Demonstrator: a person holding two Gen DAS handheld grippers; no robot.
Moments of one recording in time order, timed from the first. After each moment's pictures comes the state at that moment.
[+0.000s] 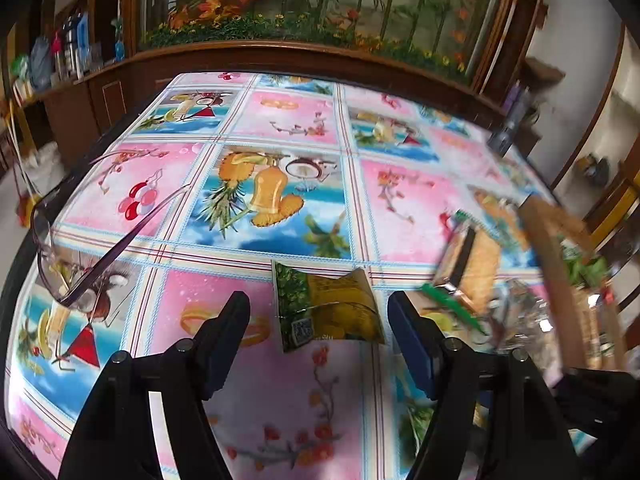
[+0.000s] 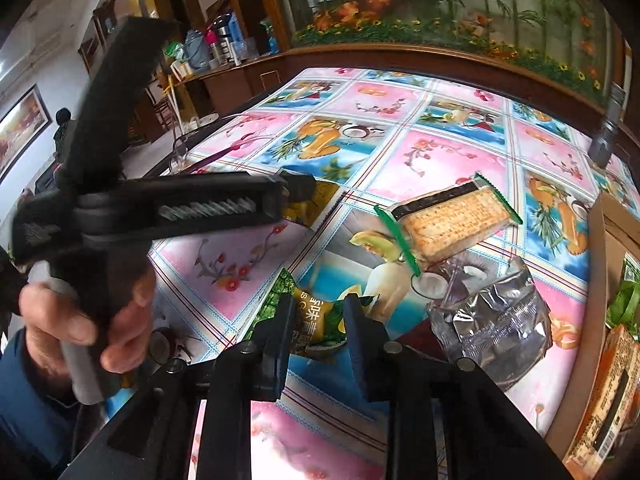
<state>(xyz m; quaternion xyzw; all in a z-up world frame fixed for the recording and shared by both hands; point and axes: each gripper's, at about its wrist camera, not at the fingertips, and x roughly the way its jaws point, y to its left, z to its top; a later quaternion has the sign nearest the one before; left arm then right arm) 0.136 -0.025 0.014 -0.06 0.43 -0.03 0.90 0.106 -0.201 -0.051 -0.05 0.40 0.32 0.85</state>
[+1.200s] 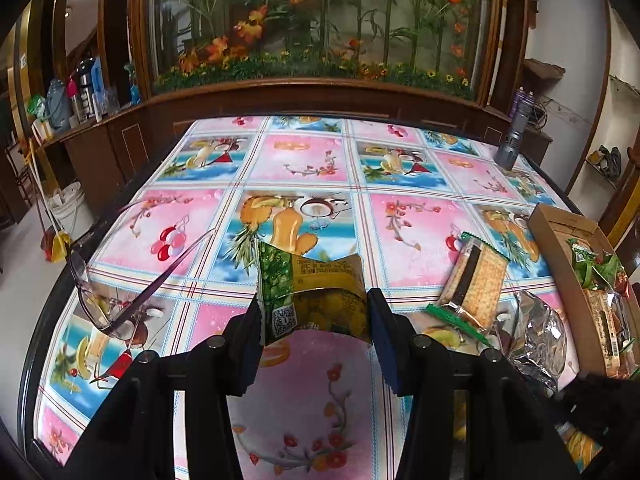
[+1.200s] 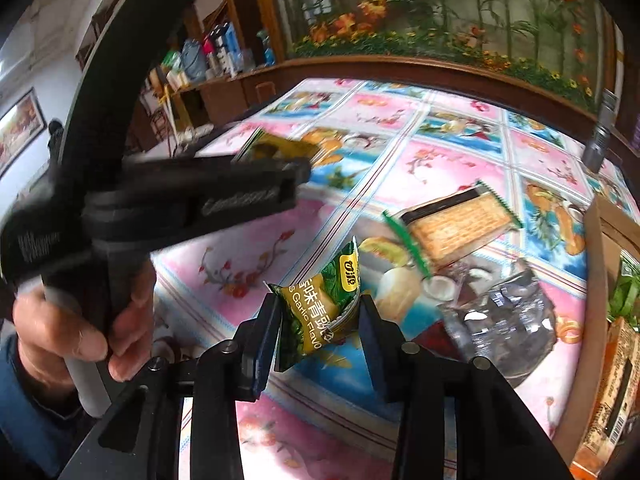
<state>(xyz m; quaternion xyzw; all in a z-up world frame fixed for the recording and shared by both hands) 0.119 -0.030 0.040 -0.02 0.37 0.00 0.93 0.095 -0.199 -0.047 -0.04 0.37 0.31 0.87</state>
